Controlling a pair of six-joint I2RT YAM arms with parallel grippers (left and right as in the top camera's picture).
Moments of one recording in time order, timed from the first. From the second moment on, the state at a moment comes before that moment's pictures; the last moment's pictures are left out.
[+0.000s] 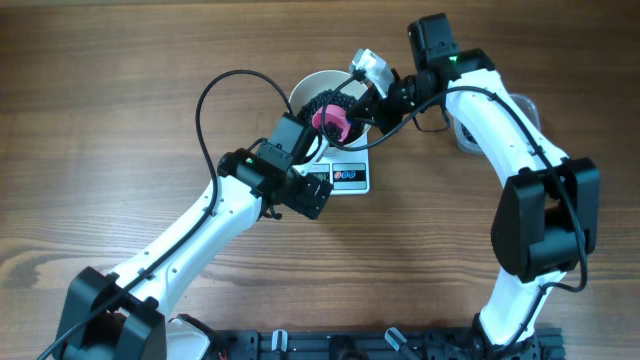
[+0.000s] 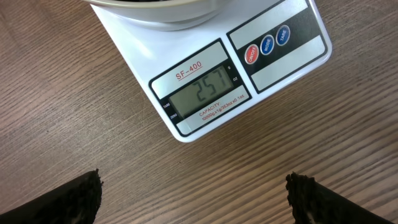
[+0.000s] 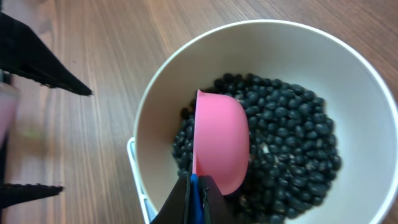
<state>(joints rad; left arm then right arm) -0.56 1.52 1.05 -0.74 -0.02 -0.01 0.25 1.99 1.60 -0.82 -0.79 -0.65</state>
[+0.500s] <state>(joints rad) -0.56 1.52 1.05 -0.74 -0.02 -0.01 0.12 1.99 1.60 -0.71 -1.00 -0.31</state>
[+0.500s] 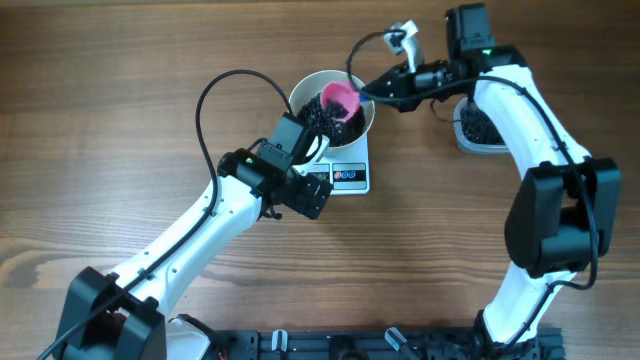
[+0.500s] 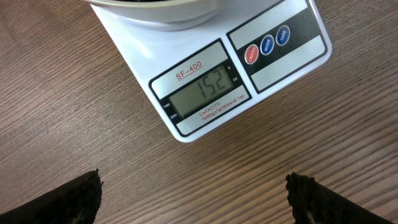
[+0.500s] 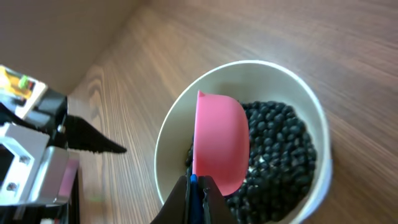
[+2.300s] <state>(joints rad) -0.56 1.52 1.05 -0.74 -0.02 -0.01 0.22 2.06 1.61 -0.63 -0.69 -0.43</state>
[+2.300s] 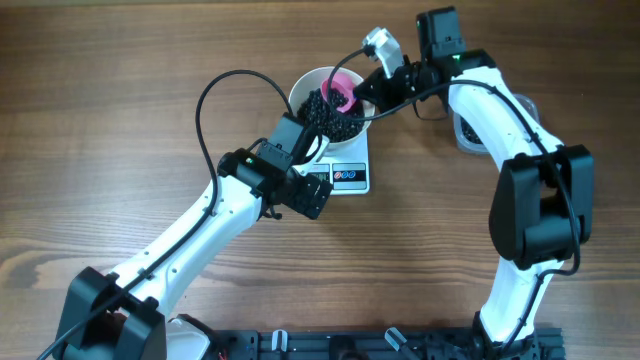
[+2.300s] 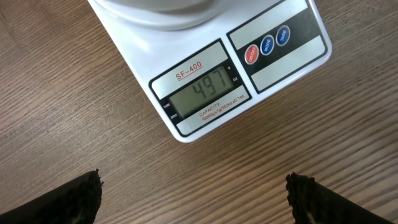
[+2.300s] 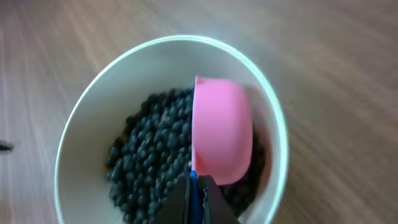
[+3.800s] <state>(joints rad) -0.56 1.52 1.05 -0.74 -0.02 -0.01 0.03 2.03 1.82 -0.76 -1.07 -0.22</state>
